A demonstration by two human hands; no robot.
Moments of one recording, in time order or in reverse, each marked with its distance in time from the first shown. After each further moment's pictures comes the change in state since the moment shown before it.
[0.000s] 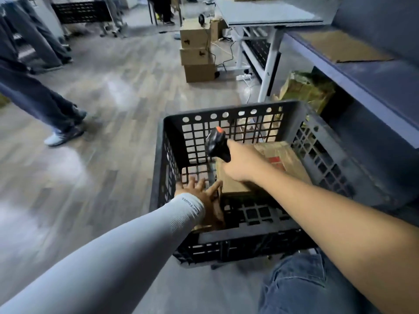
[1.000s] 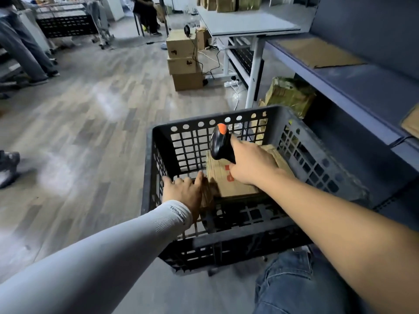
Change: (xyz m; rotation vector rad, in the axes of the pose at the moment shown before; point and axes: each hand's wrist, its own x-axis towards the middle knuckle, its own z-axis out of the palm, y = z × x) left_hand -0.032 0.000 -0.021 0.182 0.350 -0.089; right_hand -0.012 0.028 -0.020 -0.193 0.151 0.009
